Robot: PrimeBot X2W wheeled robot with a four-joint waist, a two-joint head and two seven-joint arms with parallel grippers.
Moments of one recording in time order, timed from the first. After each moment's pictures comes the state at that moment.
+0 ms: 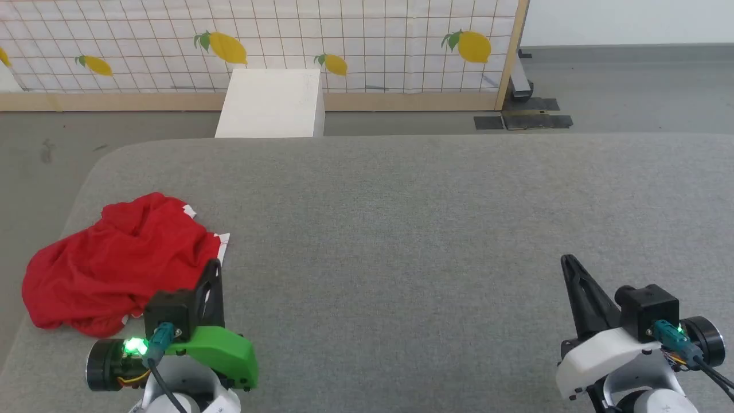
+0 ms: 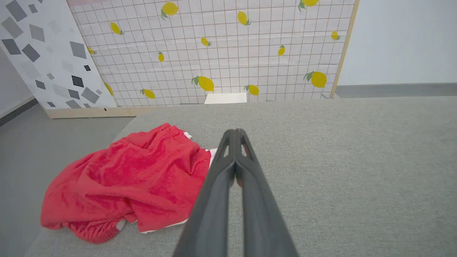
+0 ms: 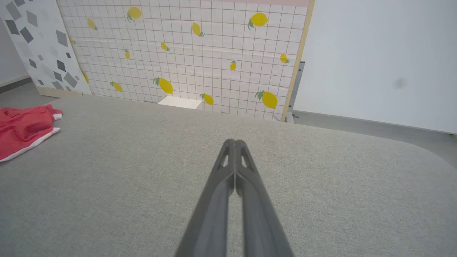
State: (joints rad) left arm -0.01 0.05 0.00 0.00 -0.01 -0.01 0.00; right arm 0.02 -0.05 0.00 0.01 0.01 0.13 0.00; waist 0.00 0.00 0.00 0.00
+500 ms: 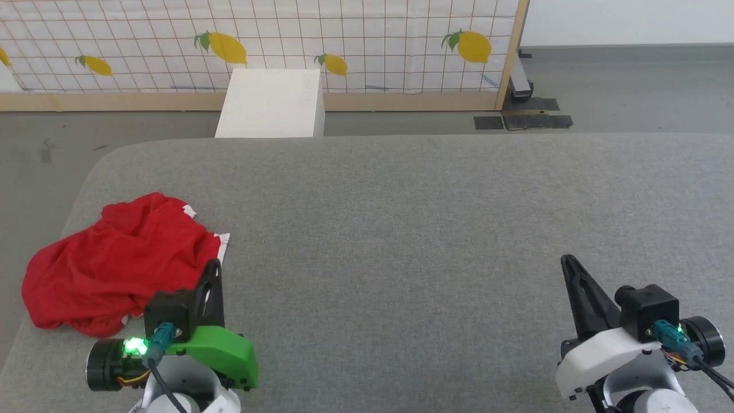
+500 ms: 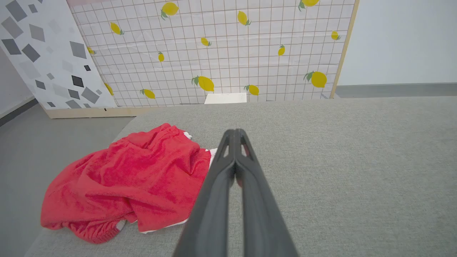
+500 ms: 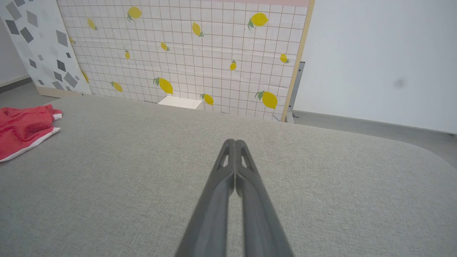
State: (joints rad) left arm -0.01 0.05 0.00 0.00 -0.01 -0.01 0.00; right arm 0.02 -0.05 0.00 0.01 0.01 0.13 0.00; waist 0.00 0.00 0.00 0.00
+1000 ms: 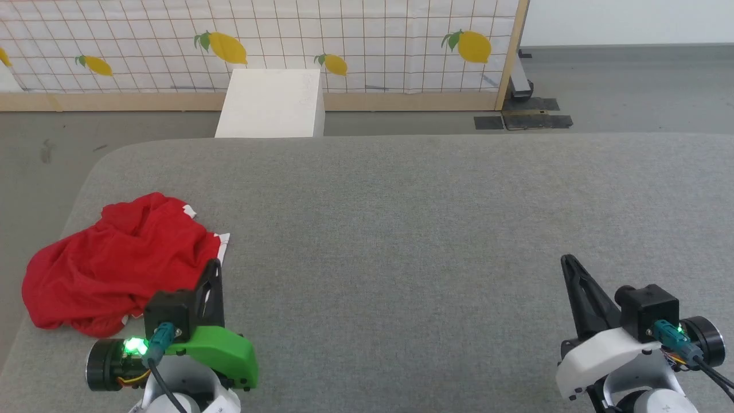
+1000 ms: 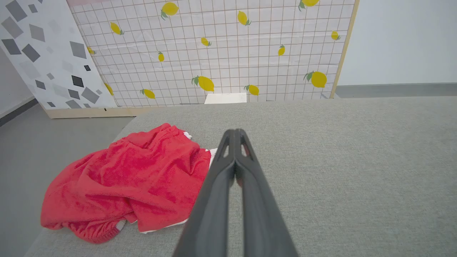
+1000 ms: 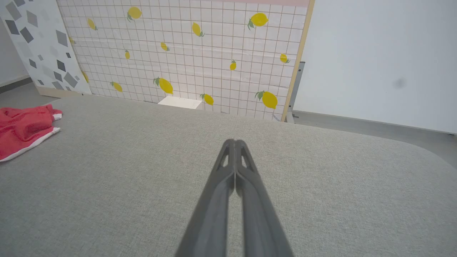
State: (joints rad) left arm -0.01 0.05 0.00 0.00 -0.01 -0.01 0.00; right arm 0.02 -0.05 0.00 0.01 0.01 0.13 0.00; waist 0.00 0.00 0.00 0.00
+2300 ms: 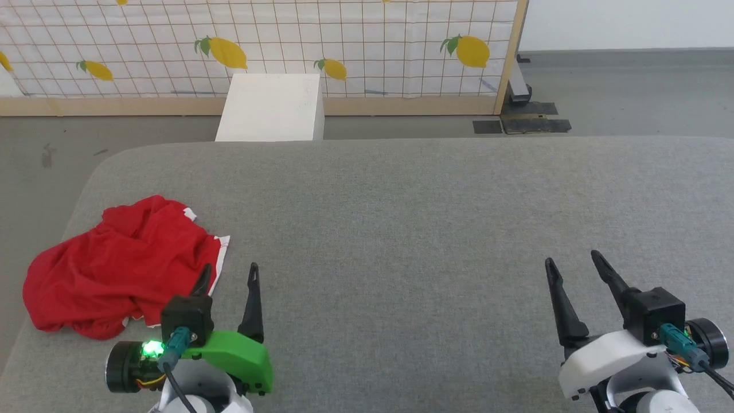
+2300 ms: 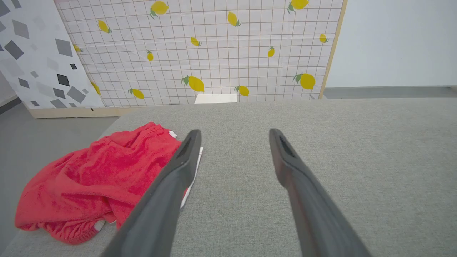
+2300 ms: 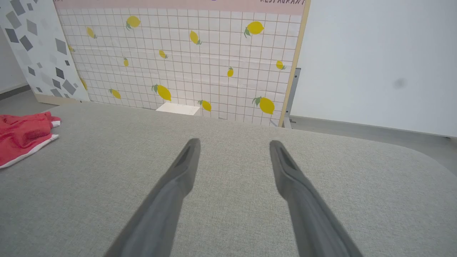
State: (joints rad) left arm -0.01 0.05 -0.06 0.04 -0.05 0.01 -0.04; right arm 0.02 -0.05 -0.01 0.01 0.01 0.13 -0.03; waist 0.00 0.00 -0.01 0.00
